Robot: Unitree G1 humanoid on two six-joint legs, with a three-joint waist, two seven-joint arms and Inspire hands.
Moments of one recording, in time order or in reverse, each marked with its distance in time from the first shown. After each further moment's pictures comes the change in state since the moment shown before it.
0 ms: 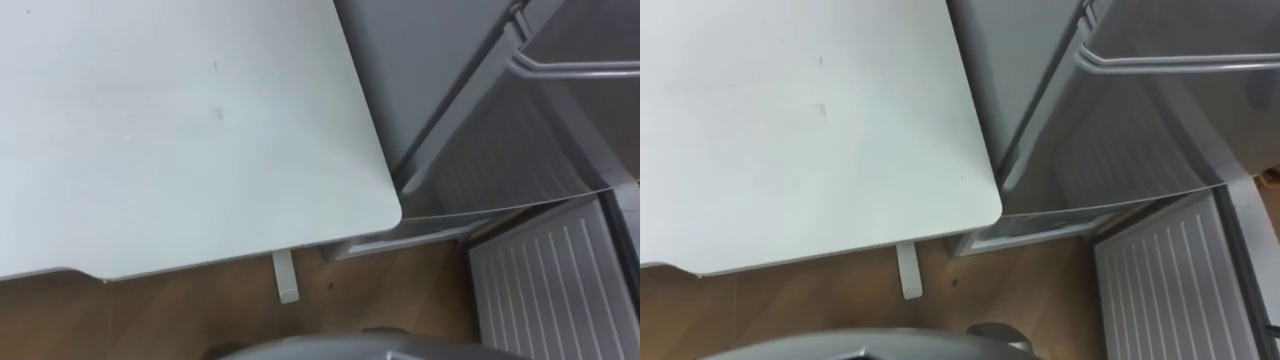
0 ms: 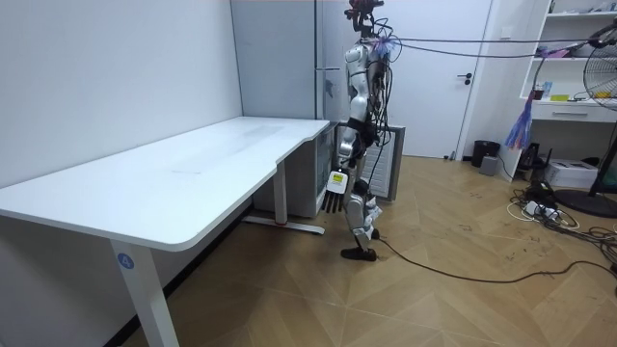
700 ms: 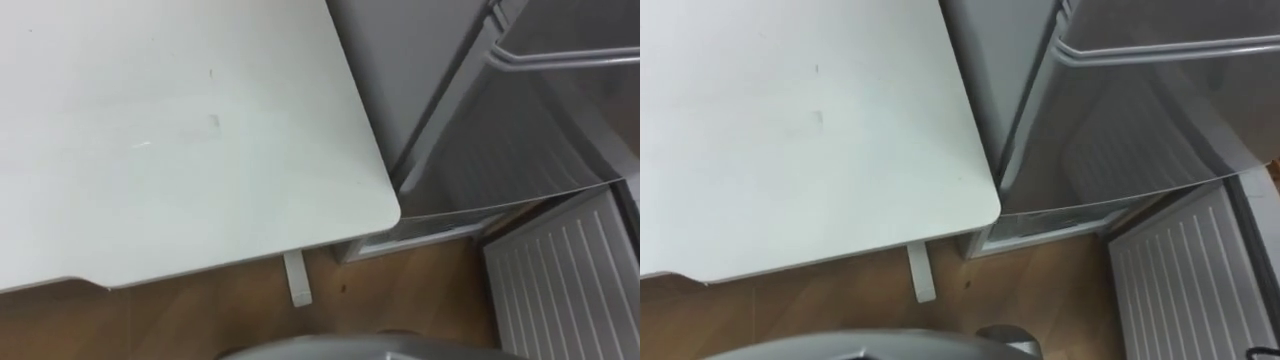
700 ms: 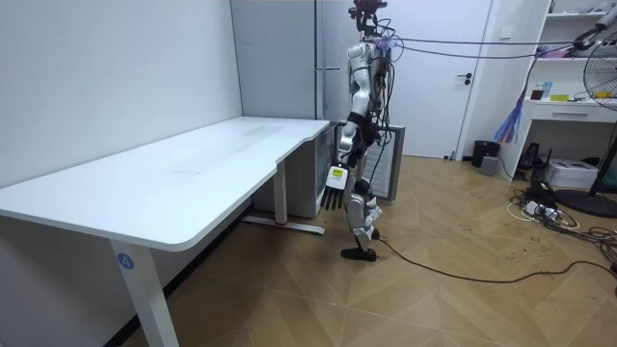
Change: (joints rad) left arm 0.014 0.003 0.068 -0.021 0.045 0.040 -0.048; right arm -0.061 -0.066 -0.062 0.386 0.340 0.024 0.058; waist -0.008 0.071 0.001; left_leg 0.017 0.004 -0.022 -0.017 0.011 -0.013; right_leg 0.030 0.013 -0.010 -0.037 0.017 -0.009
